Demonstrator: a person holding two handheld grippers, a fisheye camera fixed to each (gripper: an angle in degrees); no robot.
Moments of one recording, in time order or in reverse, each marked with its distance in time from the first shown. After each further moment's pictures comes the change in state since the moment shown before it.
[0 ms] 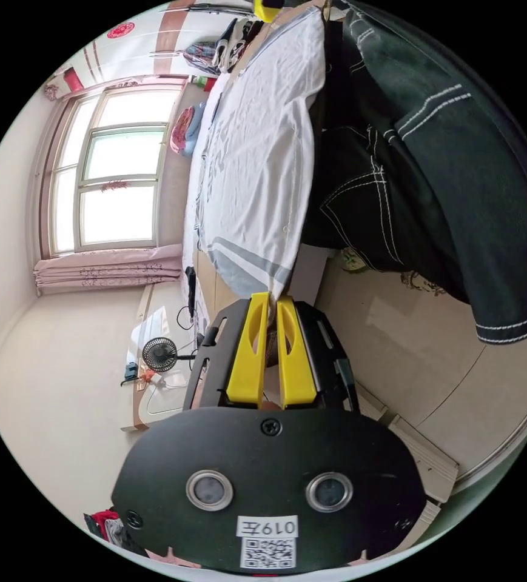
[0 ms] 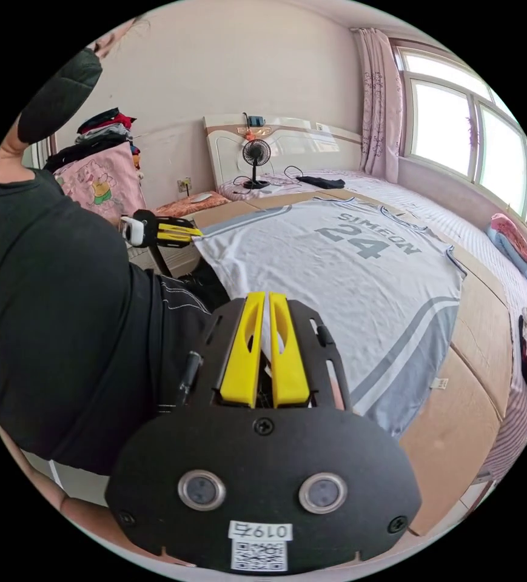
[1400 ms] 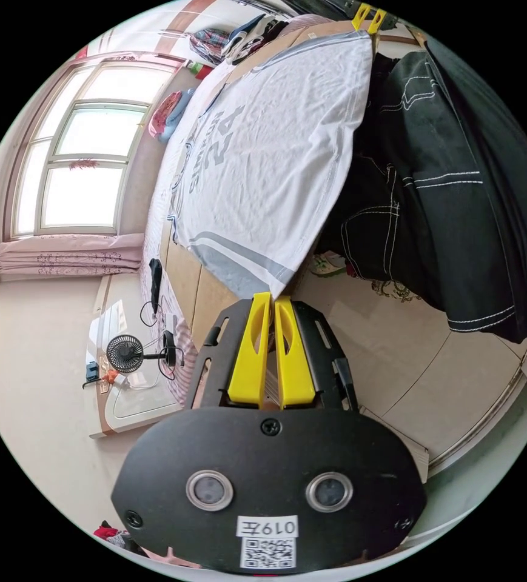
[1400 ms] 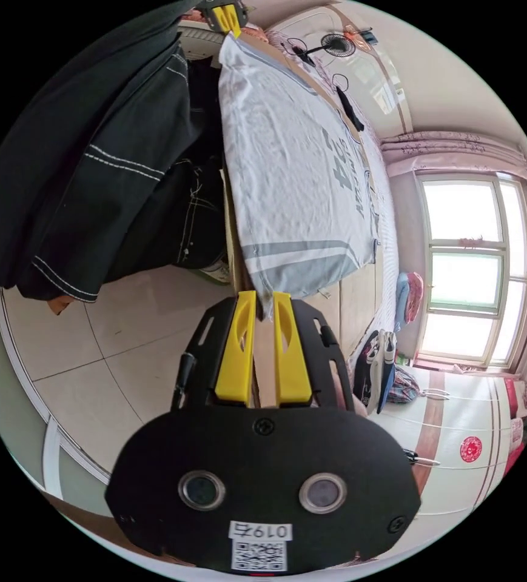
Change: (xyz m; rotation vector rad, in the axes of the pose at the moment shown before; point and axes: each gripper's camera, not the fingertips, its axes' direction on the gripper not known) left arm -0.065 0.033 0.008 -0.012 0.261 -0.041; right arm -0.154 -0.074 0.014 -0.642 0.628 -0.594
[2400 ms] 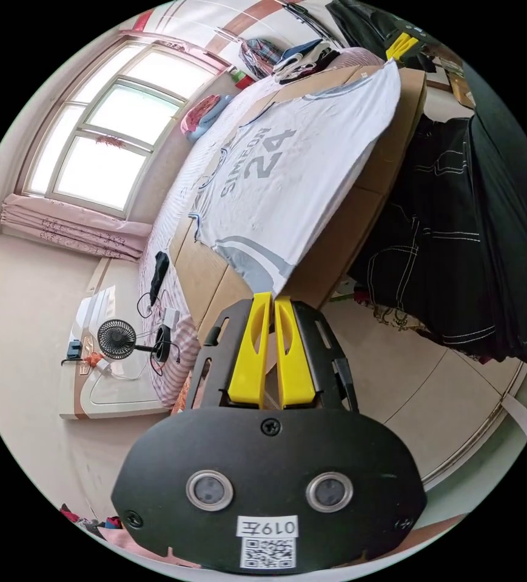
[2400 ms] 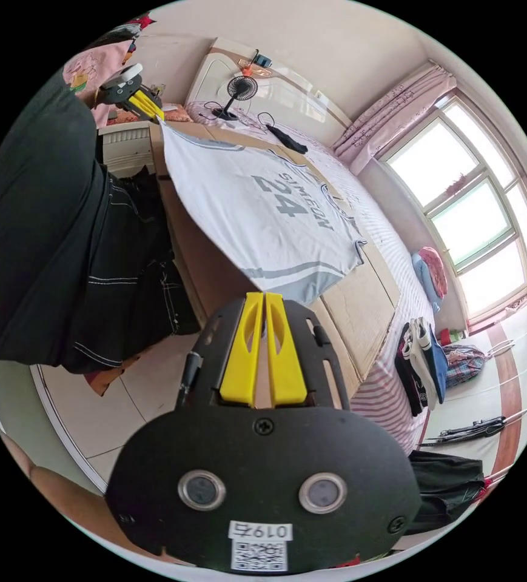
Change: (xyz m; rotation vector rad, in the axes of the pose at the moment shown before) left arm -0.092 0.088 0.027 0.094 0.060 -0.163; right arm 0.082 0.126 0.017 0.271 -0.174 0.360
